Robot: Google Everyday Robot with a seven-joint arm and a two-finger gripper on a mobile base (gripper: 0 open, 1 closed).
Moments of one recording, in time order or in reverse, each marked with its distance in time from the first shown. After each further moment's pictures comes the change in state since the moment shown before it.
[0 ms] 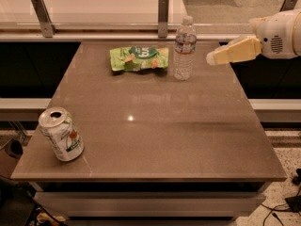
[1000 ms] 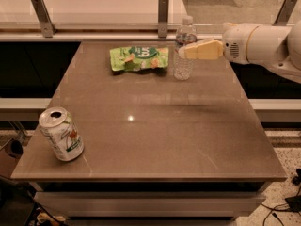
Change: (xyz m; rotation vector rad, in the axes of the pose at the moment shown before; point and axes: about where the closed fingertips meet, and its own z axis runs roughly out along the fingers) arm -0.013 0.000 0.082 0.036 -0.177 0.077
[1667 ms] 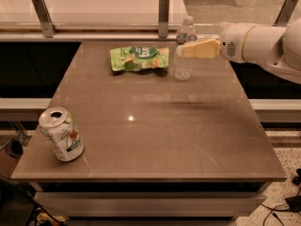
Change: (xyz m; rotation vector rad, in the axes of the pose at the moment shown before) arm 0.000 -0.003 0.011 -0.013 -0.021 0.010
